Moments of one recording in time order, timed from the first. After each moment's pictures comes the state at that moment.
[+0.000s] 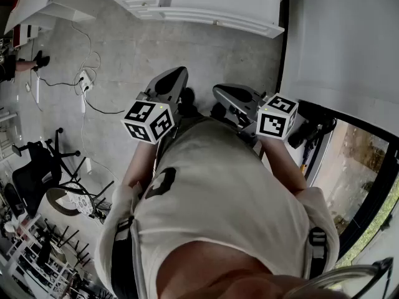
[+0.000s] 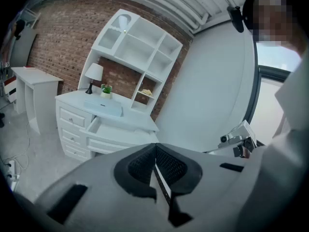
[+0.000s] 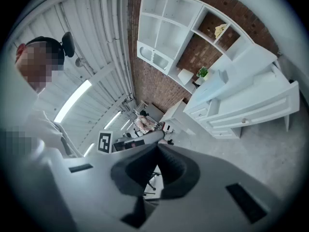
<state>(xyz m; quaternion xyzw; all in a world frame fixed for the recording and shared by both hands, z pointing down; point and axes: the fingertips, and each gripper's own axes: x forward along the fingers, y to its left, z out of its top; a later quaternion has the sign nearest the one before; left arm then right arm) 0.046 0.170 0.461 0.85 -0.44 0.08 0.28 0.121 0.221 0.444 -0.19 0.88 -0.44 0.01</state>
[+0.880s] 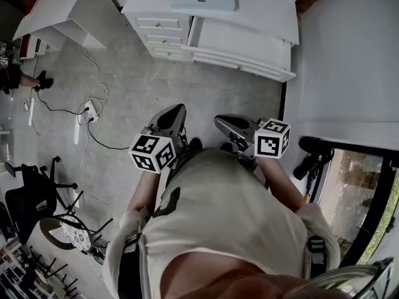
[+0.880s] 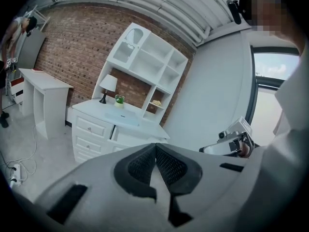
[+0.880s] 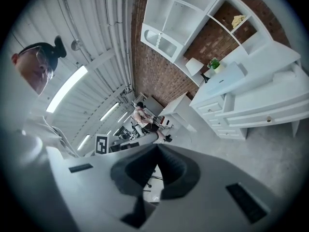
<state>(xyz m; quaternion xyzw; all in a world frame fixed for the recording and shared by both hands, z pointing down) -0.118 0.177 0.455 0.85 -0.45 0.05 0.26 -0.027 0.213 0.438 -0.19 0.88 -0.43 -0.03</state>
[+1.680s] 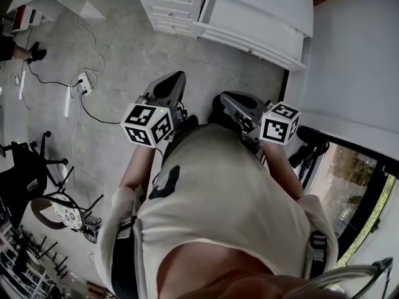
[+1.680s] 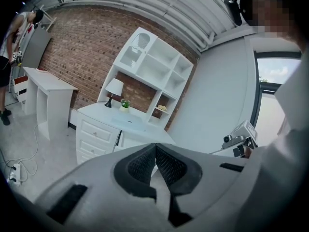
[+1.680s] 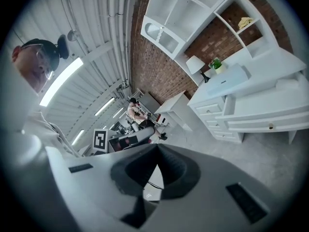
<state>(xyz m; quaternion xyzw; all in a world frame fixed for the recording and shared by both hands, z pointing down) -0.166 0.137 0.447 0.84 -0.47 0.03 0.26 -0.061 0.183 0.438 -0.21 0.88 -0.41 -0.07</state>
